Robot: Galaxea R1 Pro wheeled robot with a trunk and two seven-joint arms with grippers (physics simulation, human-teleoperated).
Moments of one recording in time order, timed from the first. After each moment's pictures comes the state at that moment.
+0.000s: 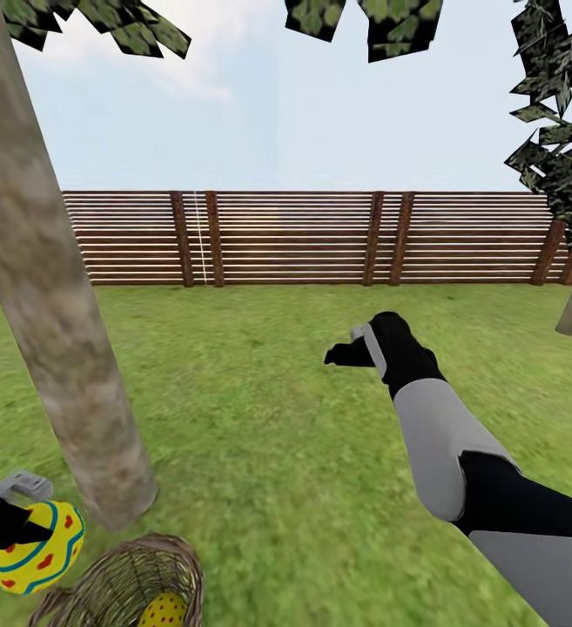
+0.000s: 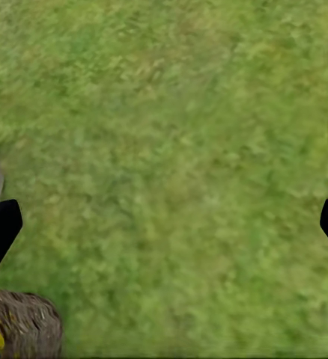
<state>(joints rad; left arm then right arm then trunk) -0.28 0.86 -0.10 -1.36 0.14 1.04 -0.81 -1.22 0.17 -0.21 -0.62 0.21 1.02 0.10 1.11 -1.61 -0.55</state>
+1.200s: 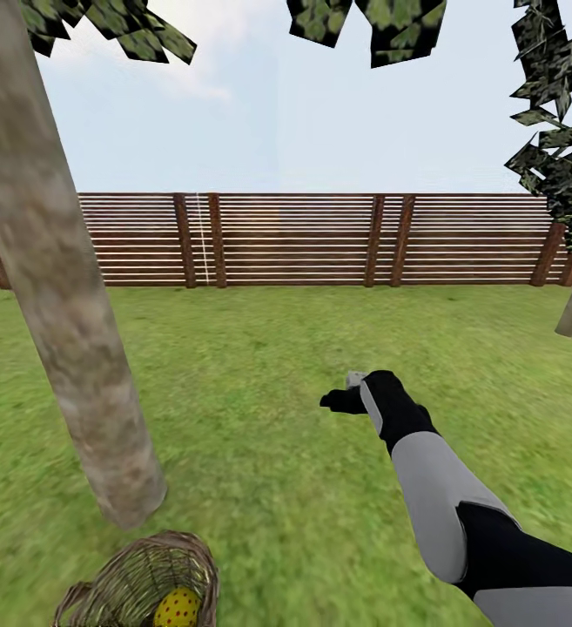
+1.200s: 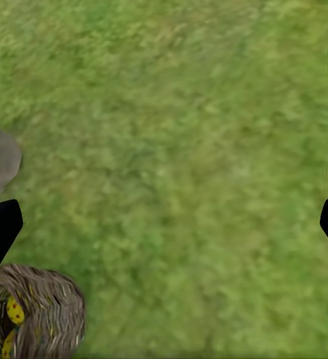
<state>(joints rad) -0.28 0.99 0.06 -1.33 -0.26 1.04 -0.97 -1.02 0.17 -0.25 -0.57 0.22 0.80 0.13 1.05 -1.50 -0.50</state>
